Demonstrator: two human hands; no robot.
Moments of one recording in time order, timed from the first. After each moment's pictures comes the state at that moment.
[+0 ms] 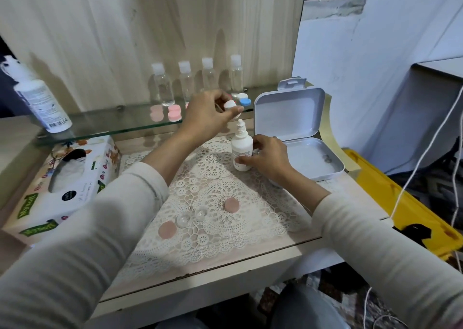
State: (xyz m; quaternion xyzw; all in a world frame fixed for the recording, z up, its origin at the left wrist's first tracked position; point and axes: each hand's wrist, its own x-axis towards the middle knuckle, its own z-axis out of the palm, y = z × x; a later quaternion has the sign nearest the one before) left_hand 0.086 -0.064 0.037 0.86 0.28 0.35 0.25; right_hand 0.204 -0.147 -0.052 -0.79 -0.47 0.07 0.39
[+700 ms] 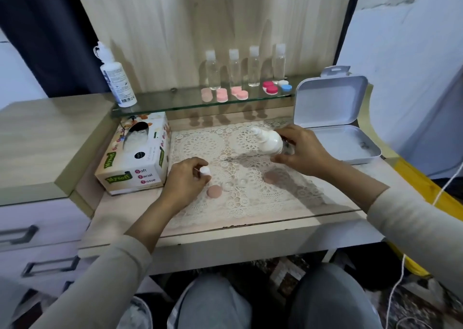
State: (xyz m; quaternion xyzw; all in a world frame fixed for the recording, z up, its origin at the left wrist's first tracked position) left_hand -0.077 -0.095 -0.068 0.82 0.45 0.27 0.22; right_hand 0.163 -0.189 -0.034 -0.71 -0.64 0.03 0.31
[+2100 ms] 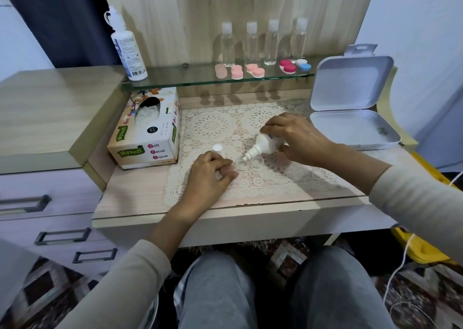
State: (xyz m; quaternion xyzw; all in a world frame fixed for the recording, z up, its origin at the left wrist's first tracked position) left_hand -0.082 -0.129 -0.097 0.84 0.39 0.32 0.21; right_hand 0.139 -0.170 -0.046 -0.59 -0.78 -0.13 0.15
